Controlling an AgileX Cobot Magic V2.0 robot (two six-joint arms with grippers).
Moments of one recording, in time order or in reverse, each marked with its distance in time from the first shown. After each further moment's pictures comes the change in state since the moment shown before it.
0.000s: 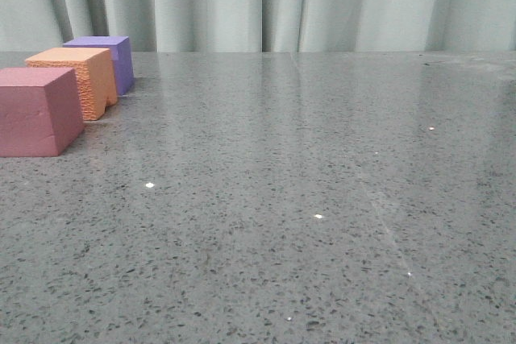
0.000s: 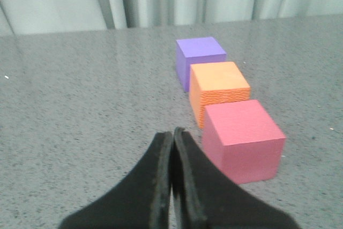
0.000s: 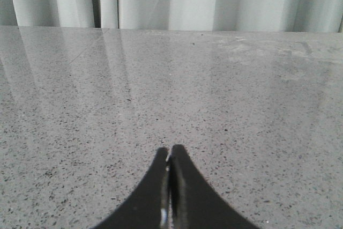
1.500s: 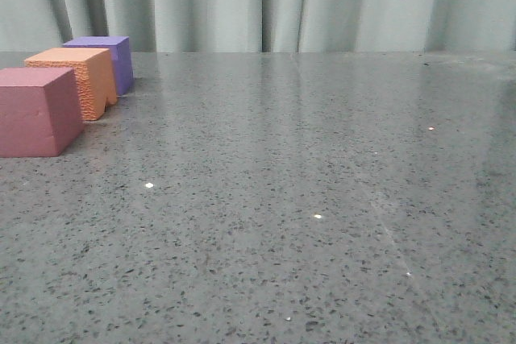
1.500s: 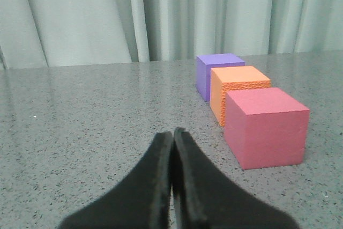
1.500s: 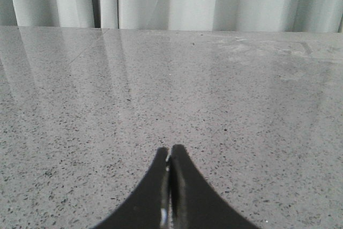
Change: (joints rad) left arm 0.098 -0.382 0.333 -0.080 -0.172 0.103; right arm 0.000 0.000 0.001 0.000 0.000 0.000
